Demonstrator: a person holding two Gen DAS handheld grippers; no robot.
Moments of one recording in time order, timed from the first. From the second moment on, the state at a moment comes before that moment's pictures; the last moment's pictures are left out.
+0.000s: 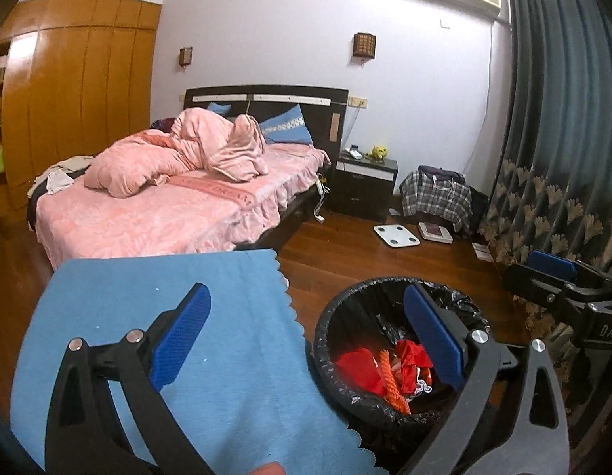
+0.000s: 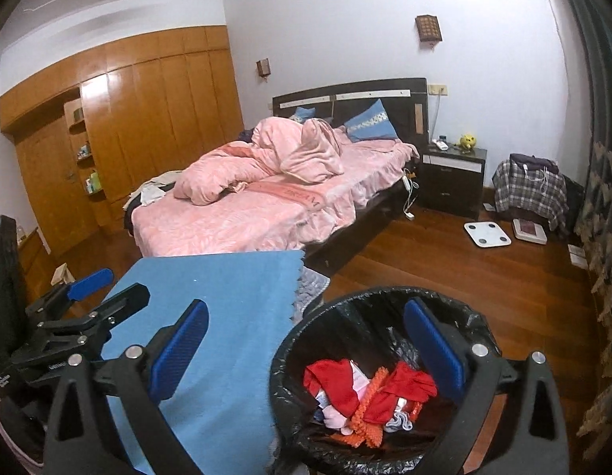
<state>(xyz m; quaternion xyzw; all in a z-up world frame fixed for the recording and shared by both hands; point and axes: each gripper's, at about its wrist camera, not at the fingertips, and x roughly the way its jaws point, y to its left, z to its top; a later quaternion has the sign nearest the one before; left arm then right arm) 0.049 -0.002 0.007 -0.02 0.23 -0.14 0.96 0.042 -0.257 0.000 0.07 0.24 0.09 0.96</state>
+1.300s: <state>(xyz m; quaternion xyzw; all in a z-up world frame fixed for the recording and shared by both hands) 0.010 0.014 0.026 -0.01 0.21 -0.12 0.97 0.020 -0.235 0.009 0.05 0.23 0.11 0.97</state>
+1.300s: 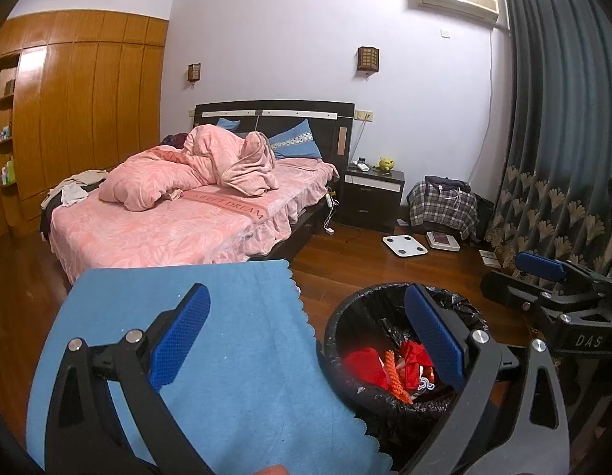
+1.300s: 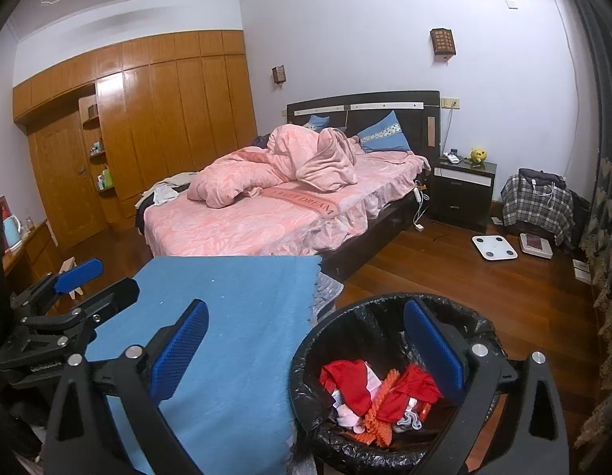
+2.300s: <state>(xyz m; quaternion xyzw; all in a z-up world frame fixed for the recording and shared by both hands) 0.009 0.012 0.028 -0.01 0.21 -0.12 0.97 0.019 -0.234 0.009 0.05 0.23 0.11 0.97</state>
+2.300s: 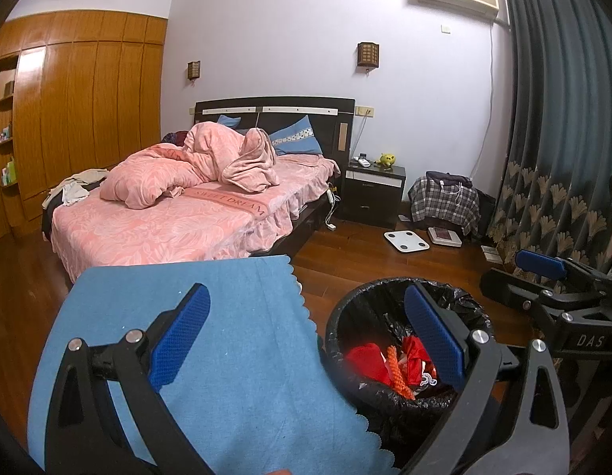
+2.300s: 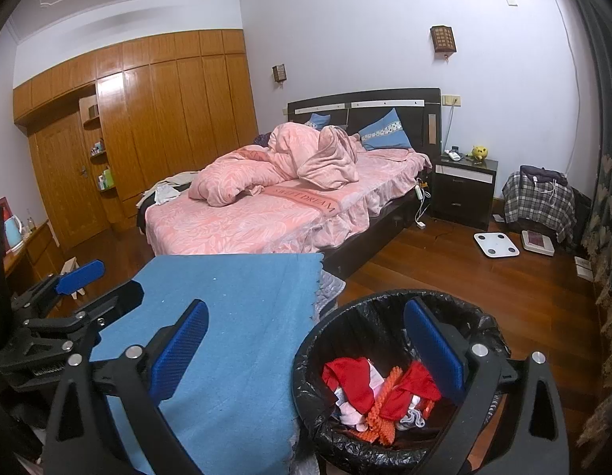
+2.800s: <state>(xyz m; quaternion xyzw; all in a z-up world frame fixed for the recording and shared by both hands) 0.010 0.012 0.030 -0.01 0.21 -0.12 0.97 0.019 -0.235 0.009 0.05 0.23 0.11 0.97</state>
